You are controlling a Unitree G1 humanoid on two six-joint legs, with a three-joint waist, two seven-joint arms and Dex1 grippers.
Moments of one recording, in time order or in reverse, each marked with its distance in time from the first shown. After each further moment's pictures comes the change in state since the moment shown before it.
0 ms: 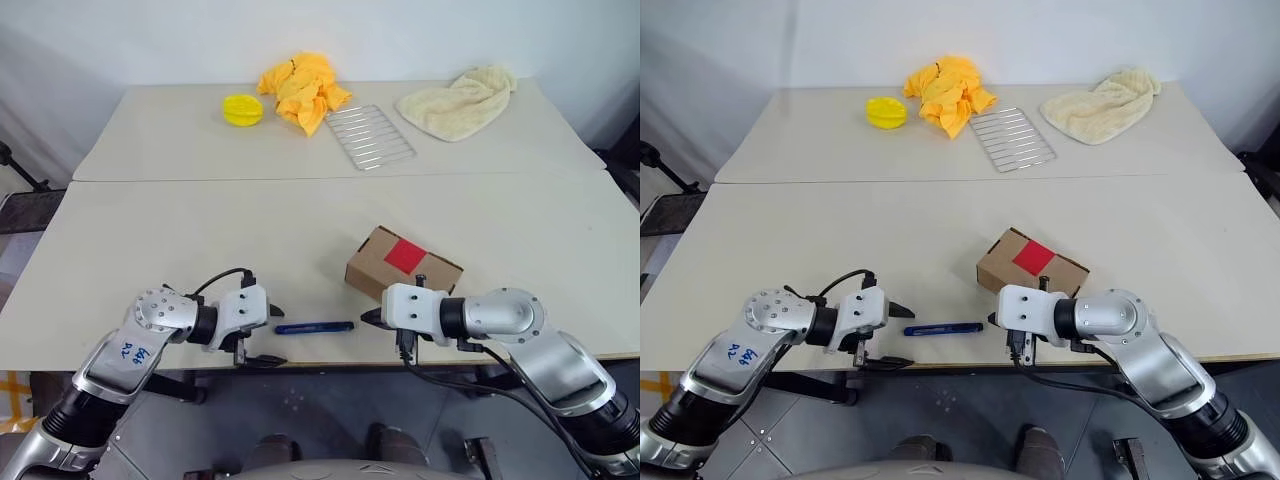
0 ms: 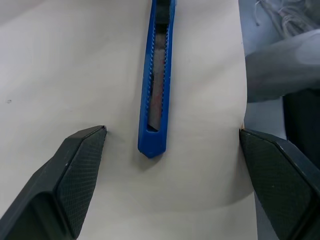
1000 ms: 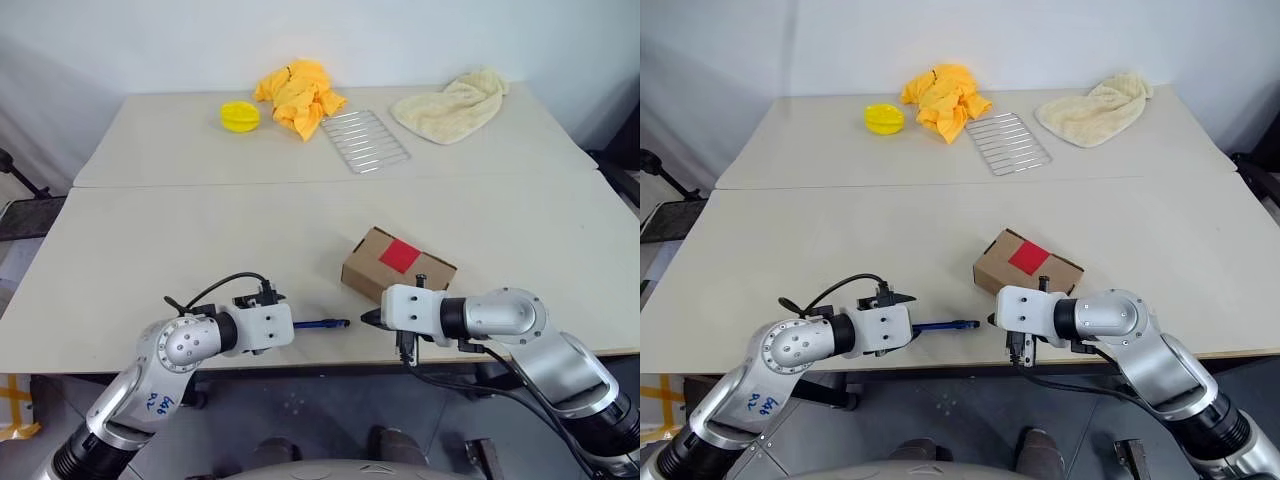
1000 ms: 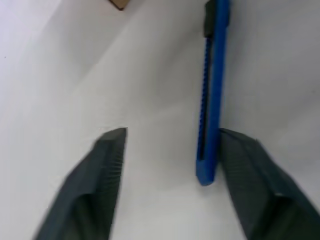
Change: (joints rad) left arm 0.154 -0.053 -0.070 -0.292 0.412 0.016 0.348; right arm -0.006 -0.005 0.001 -0.014 -0.004 0.011 0.009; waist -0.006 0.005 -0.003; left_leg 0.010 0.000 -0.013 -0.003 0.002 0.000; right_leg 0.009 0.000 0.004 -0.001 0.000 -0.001
